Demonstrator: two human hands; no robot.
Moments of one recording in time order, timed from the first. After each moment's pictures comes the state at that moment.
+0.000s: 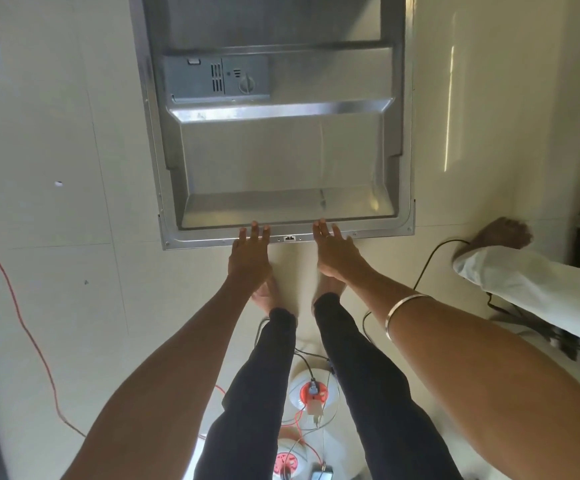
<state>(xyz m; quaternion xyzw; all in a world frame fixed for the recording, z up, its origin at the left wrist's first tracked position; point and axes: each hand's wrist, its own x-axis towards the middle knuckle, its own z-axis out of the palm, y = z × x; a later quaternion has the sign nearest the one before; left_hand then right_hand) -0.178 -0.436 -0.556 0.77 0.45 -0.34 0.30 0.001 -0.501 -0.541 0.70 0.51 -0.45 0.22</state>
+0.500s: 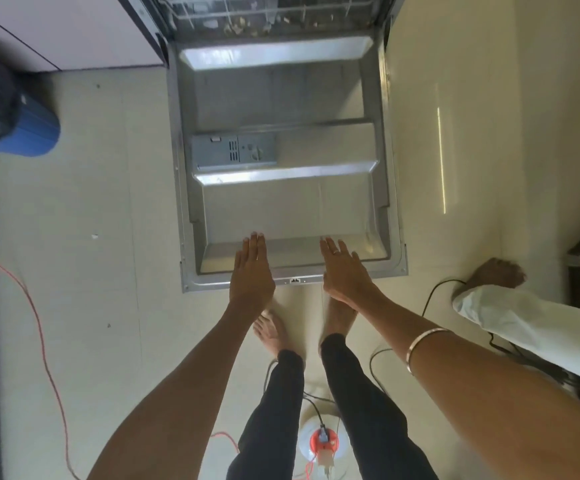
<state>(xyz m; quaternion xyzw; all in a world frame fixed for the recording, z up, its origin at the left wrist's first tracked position) -0.167 -0.400 -0.494 0.80 0.51 -0.12 0.27 0.024 -0.471 -0.480 0.76 0.53 -0.38 0.10</state>
